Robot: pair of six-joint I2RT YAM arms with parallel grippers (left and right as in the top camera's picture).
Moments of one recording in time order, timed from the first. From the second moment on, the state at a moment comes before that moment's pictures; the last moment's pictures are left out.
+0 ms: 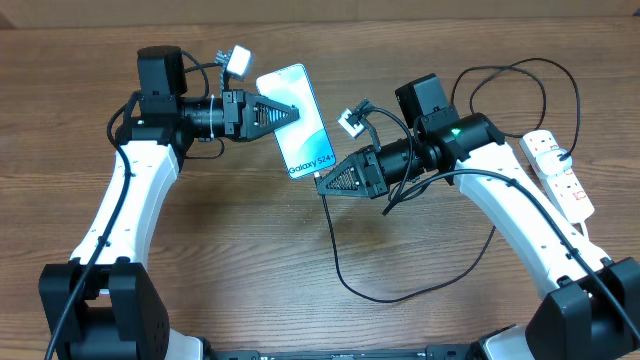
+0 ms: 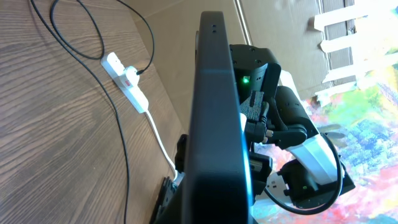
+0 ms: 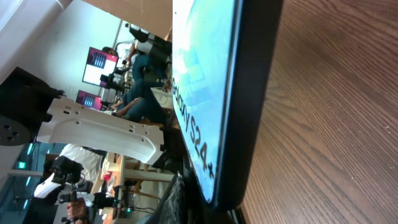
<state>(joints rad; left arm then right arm) -0.02 1.66 1.27 -0.30 1.49 -0.50 0.39 1.63 1.33 -0.86 -1.22 -0.05</state>
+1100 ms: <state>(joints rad) -0.02 1.66 1.27 -0.24 1.49 -0.52 0.40 1.63 1.33 -0.85 -1.18 -0.03</state>
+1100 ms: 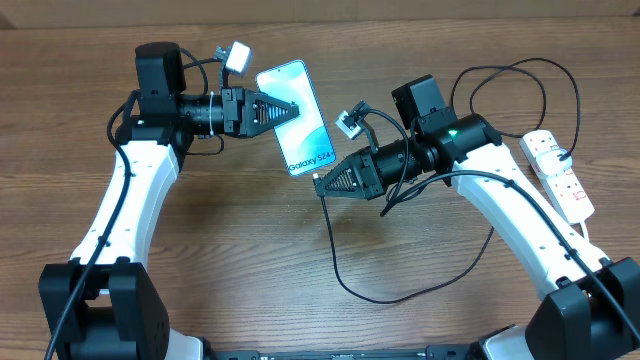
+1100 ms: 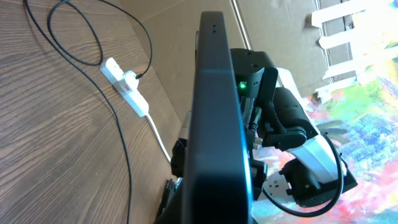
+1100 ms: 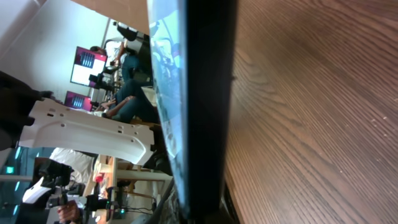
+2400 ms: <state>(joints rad) -0.02 1.66 1.27 -0.24 1.52 -0.52 0.37 1.63 1.33 -0.82 -1.21 -0.03</state>
